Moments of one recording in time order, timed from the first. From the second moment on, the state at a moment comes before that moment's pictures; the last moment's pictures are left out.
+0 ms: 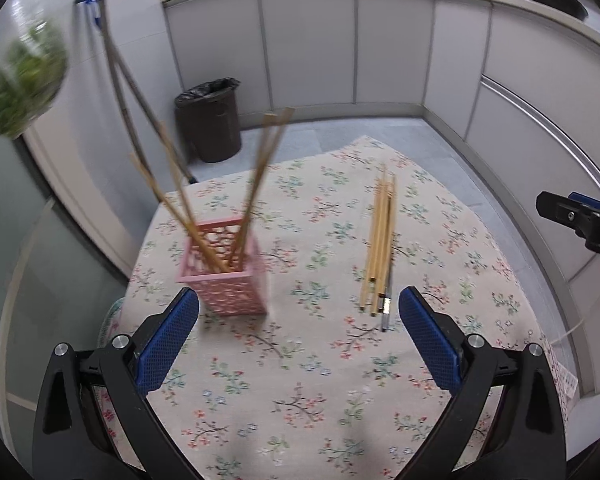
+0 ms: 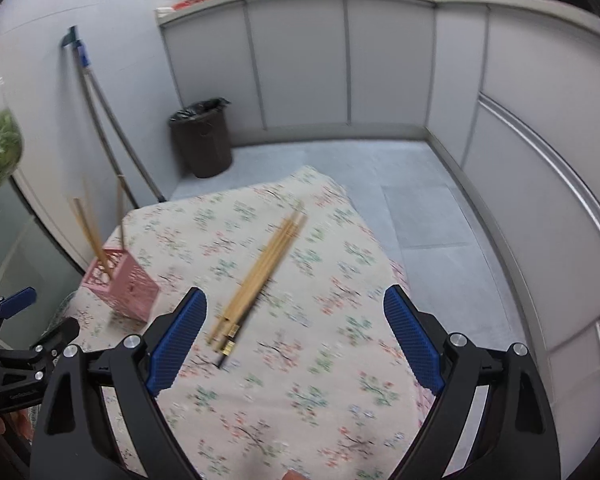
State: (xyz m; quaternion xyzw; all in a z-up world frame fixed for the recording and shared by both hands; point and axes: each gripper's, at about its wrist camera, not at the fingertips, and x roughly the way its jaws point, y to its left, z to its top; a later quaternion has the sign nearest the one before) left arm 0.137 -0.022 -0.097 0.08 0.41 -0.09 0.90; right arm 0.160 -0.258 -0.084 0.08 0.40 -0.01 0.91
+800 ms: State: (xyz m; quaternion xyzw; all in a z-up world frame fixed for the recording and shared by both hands) left arm 0.334 -0.135 -0.227 0.02 0.56 -0.17 0.81; right arm 0.221 -0.331 -0.175 0.14 0.49 -0.04 0.86
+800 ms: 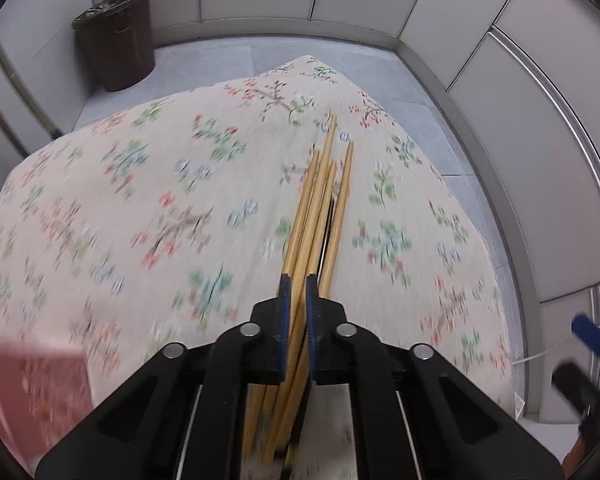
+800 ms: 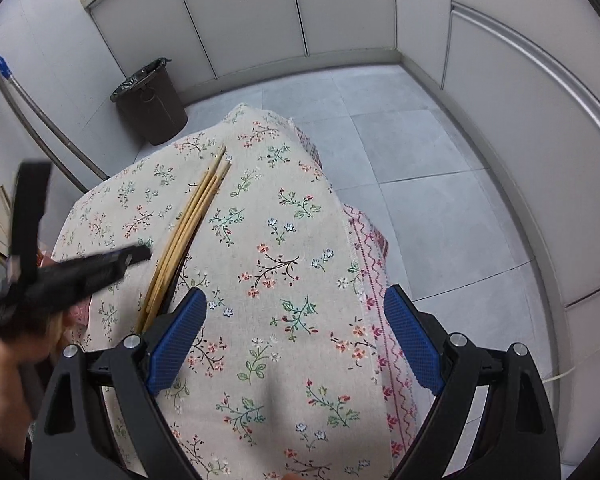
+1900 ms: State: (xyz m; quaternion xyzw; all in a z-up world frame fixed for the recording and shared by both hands) left arm 0.300 -0.139 -0.181 0.10 0.49 -0.20 0.84; right arm 0.240 -0.327 -0.188 0.16 0.50 -0.04 0.85
